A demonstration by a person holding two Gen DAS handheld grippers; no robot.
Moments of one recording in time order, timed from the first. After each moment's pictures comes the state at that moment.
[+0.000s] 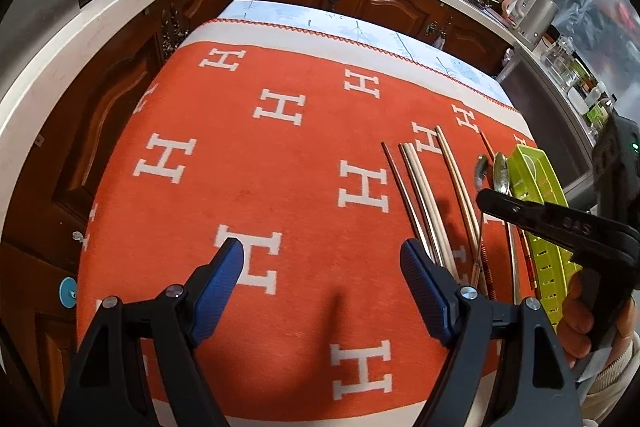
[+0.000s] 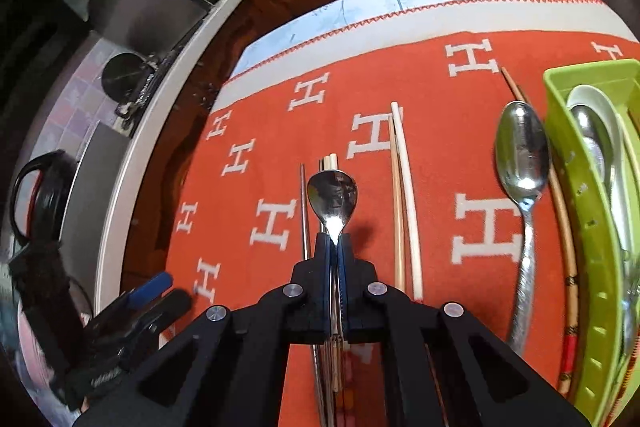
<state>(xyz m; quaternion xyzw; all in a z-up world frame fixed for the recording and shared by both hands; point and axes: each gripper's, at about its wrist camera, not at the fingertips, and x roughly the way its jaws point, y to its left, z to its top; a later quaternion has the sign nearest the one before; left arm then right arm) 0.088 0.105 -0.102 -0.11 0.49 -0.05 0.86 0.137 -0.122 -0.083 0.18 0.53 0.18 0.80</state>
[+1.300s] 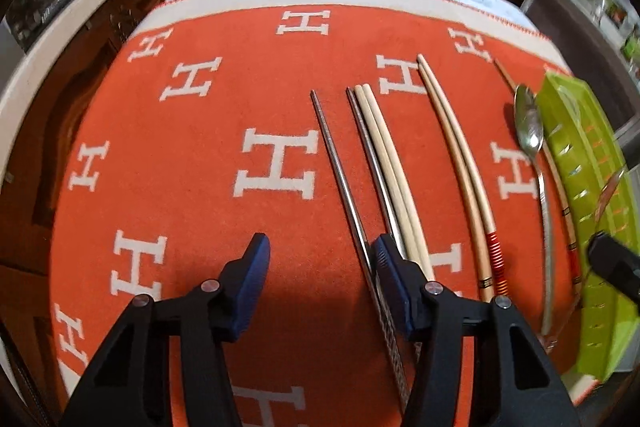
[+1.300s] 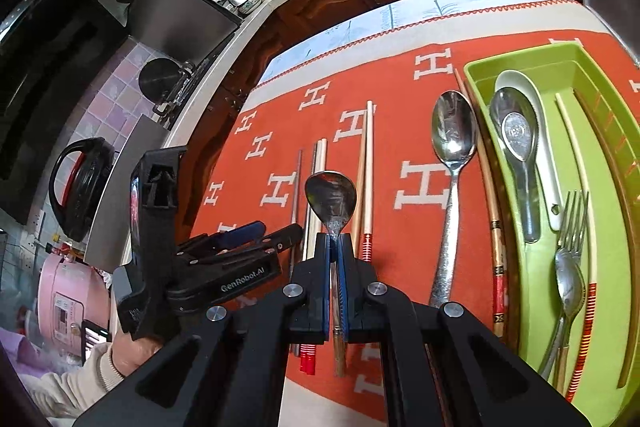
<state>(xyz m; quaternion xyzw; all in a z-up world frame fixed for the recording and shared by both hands) 0.130 -0.006 -0.145 0.01 0.56 0.00 0.83 0.070 -0.202 -0.060 0.20 0.50 0.22 0.81</state>
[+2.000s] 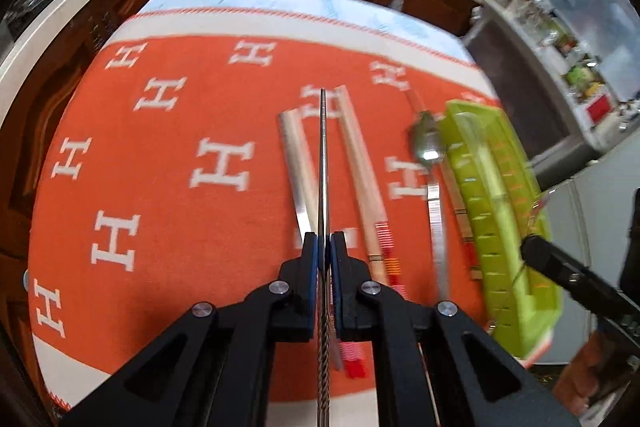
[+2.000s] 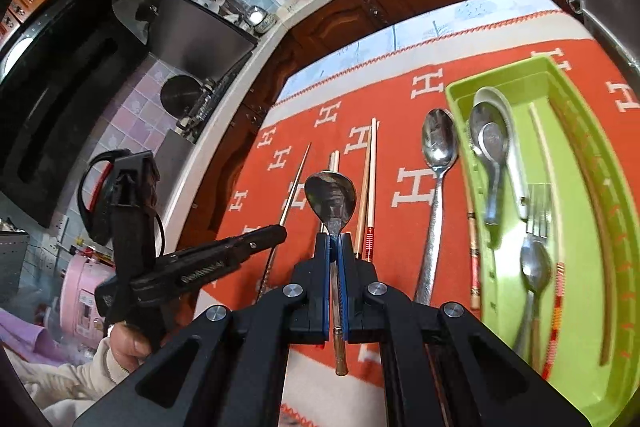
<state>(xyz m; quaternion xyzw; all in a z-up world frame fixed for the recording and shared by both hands) 0.094 -0.013 -0.080 -0.09 0.53 -0.11 0.84 0.030 -0.249 -0.016 0.24 0.46 0.24 0.82</state>
